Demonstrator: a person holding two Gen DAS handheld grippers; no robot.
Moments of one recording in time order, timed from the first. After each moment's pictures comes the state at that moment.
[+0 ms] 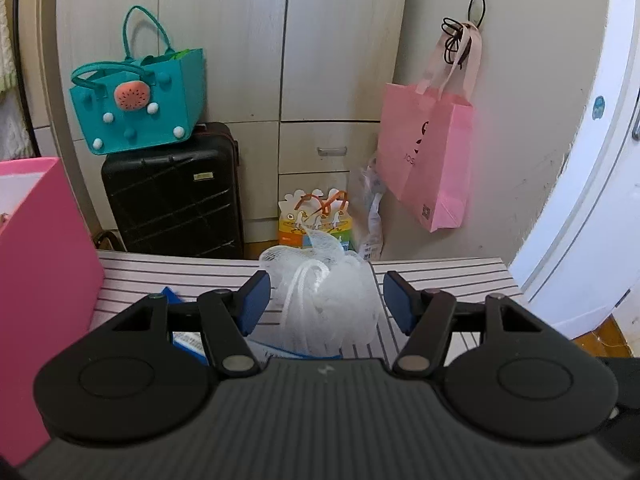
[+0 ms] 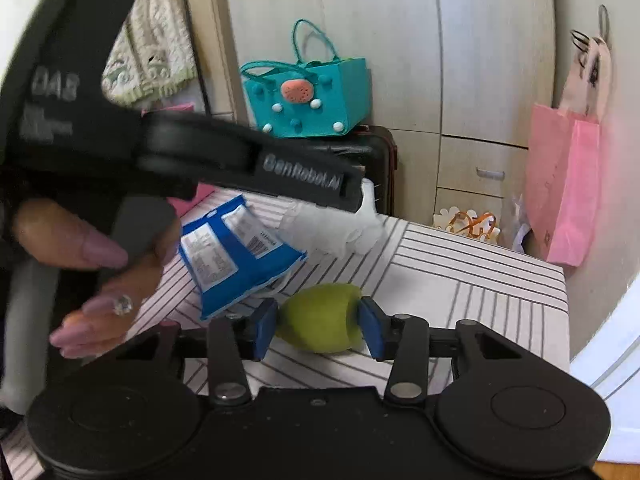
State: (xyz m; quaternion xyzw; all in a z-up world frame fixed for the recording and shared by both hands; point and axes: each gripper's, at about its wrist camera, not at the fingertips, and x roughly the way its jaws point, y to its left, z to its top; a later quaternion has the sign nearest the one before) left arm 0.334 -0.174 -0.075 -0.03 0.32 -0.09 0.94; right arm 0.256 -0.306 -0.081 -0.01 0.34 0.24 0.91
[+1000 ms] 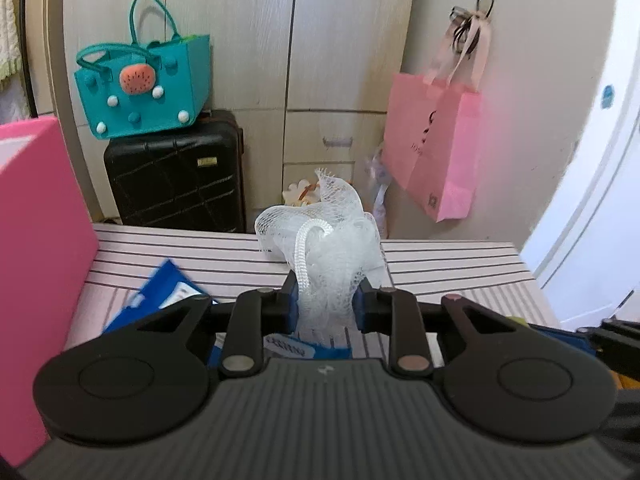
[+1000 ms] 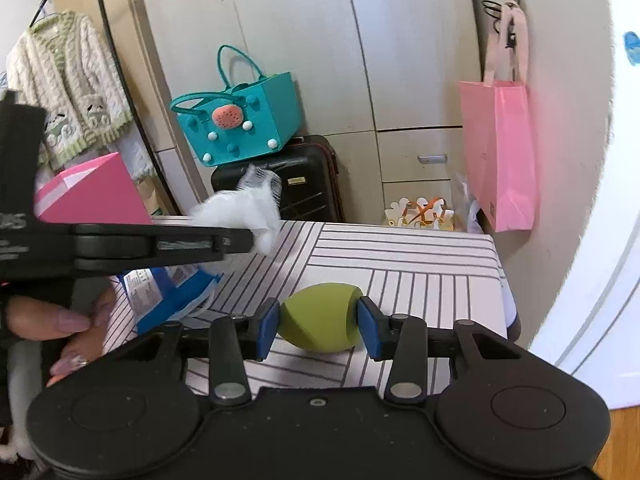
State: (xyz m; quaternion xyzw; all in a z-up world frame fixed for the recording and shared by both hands) left arm 0.324 -0.172 -0.088 -0.03 0.32 -0.08 0.94; right arm 0.255 -0.349 -0.082 0.06 0.34 0.16 0.92
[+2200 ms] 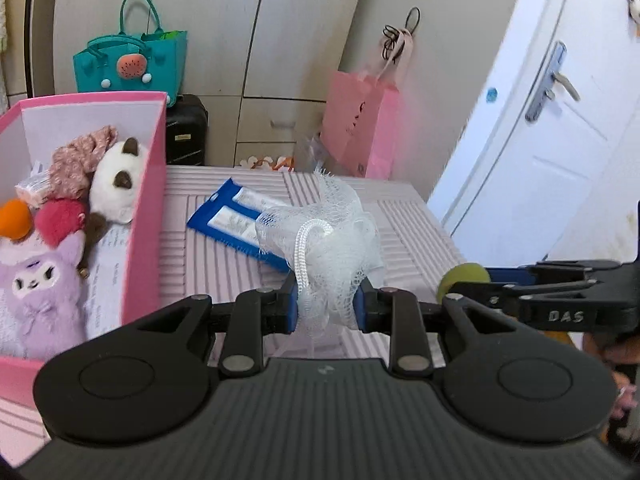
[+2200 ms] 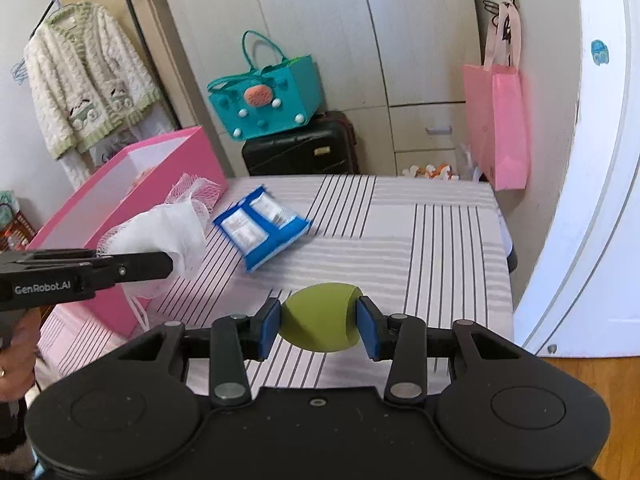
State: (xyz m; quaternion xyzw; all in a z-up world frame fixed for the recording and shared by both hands) left arm 0.165 -0.074 -0.032 -0.06 0.34 -0.19 0.92; right arm 0.138 -0.323 -0.027 0.07 0.39 0.17 0.90
